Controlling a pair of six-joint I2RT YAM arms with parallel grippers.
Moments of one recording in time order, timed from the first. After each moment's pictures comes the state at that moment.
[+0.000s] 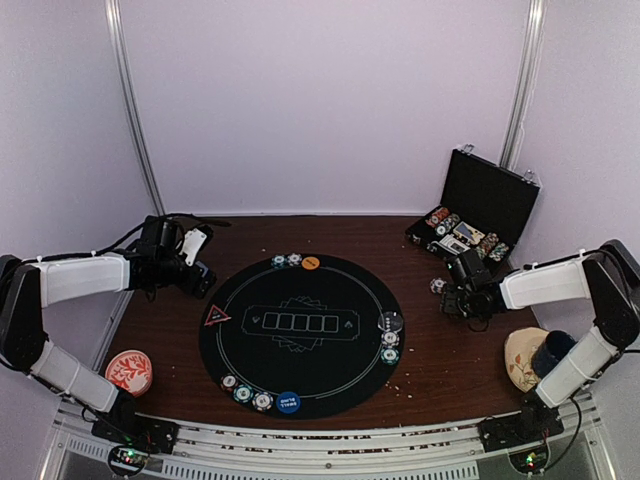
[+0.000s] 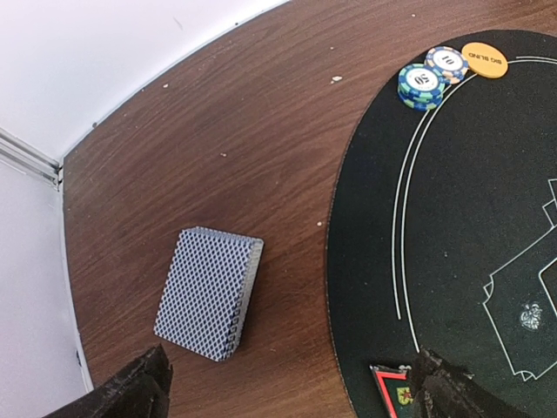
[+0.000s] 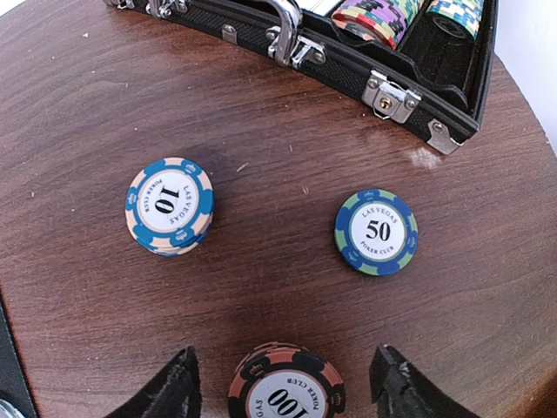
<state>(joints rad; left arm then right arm) -0.29 1.40 0.79 -0.13 -0.05 0.30 0.43 1.53 0.66 -0.10 0.45 0.55</state>
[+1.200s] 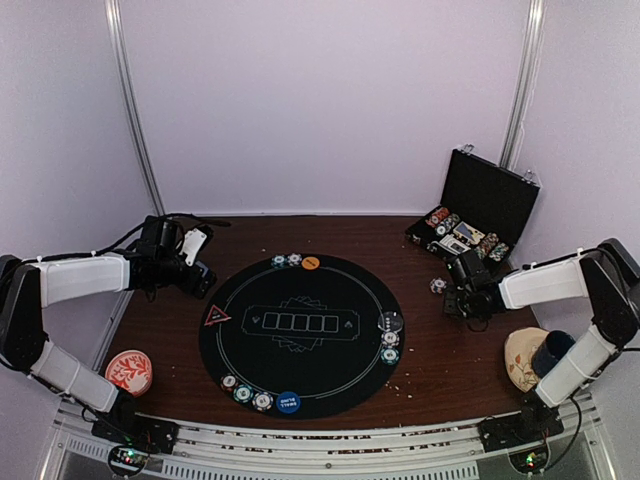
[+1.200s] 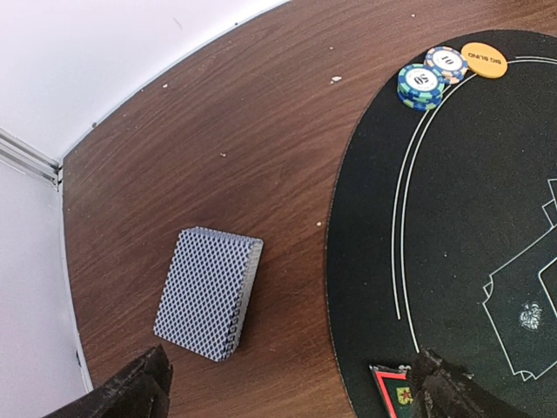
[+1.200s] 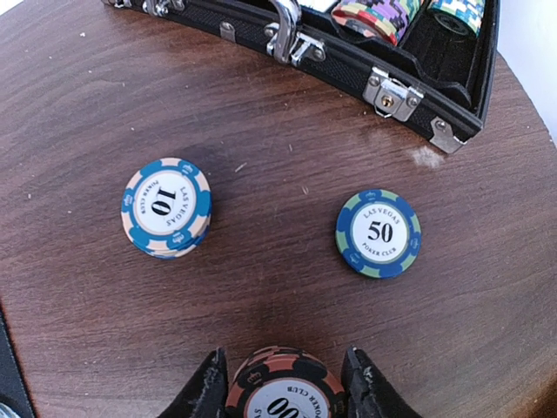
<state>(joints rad) -0.29 1.40 0.79 -0.13 -0.05 0.30 0.42 1.54 0.66 -0.08 0.45 0.55</state>
